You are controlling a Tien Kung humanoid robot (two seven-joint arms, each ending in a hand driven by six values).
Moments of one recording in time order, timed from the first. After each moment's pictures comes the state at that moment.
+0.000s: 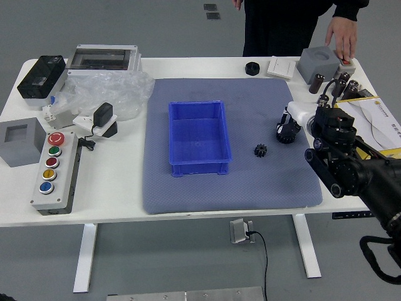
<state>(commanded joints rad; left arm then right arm) -0.26 0.08 -0.78 -0.18 1.42 -0.26 0.18 0.73 -0.15 1.05 0.74 -2.27 0.25 -0.28</state>
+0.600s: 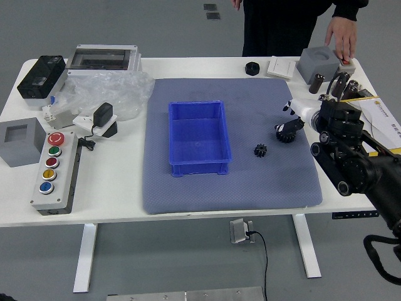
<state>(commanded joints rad) -0.26 0.09 -0.79 -0.18 1.42 -0.26 0.18 0.71 -0.18 1.11 0.86 -2.27 0.37 -0.32</state>
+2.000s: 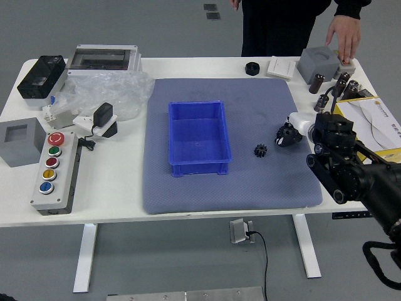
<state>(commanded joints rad) -0.26 0.08 -0.78 -0.18 1.42 -0.27 0.18 0.70 -0.17 1.04 0.78 -2.27 0.32 -0.31</state>
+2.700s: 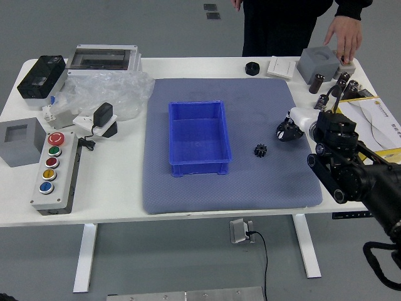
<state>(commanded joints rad) -0.26 0.08 -0.79 -0.18 1.42 -0.26 0.18 0.69 -0.17 1.06 0.79 -2.27 0.26 -0.30</state>
